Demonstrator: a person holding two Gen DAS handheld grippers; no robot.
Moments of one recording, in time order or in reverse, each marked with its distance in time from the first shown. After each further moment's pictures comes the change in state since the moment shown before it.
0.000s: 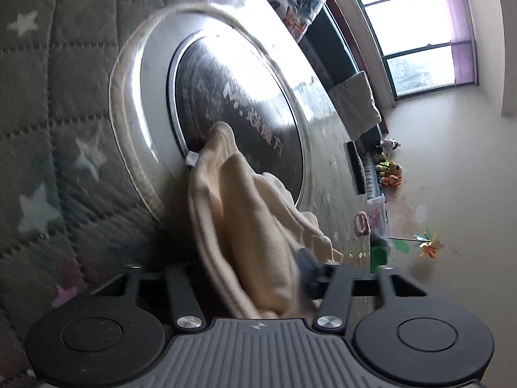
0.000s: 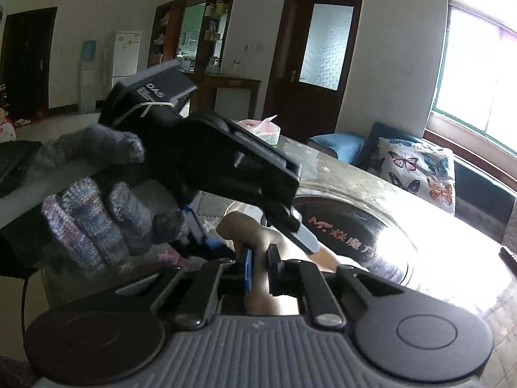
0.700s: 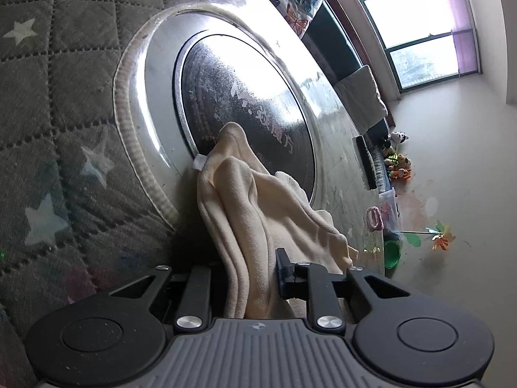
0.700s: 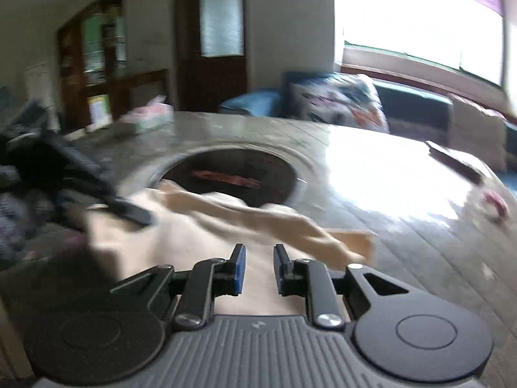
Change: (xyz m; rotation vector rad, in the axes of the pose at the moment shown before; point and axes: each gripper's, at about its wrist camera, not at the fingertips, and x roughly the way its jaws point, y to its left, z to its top) left arm 0.008 -0.003 -0.002 0.046 -0.006 0.055; right arm -0.023 -0.129 -0.059 0.390 0.106 -0.233
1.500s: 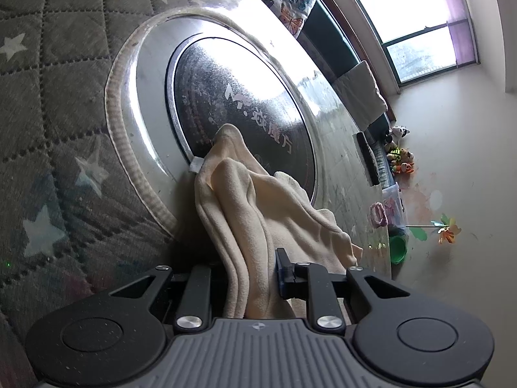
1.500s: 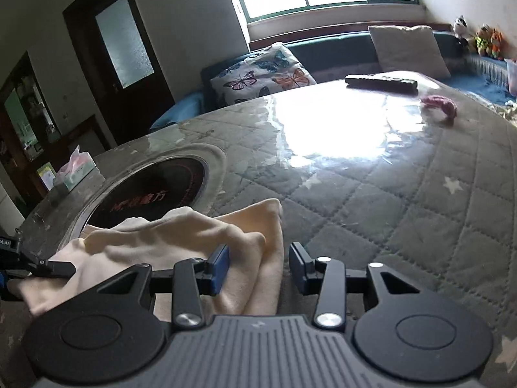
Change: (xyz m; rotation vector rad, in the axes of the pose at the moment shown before) left arm 0.005 -0.005 0.001 0.048 -0.006 0.019; right arm 0.021 -0.073 -0.025 0.349 0.005 -0.073
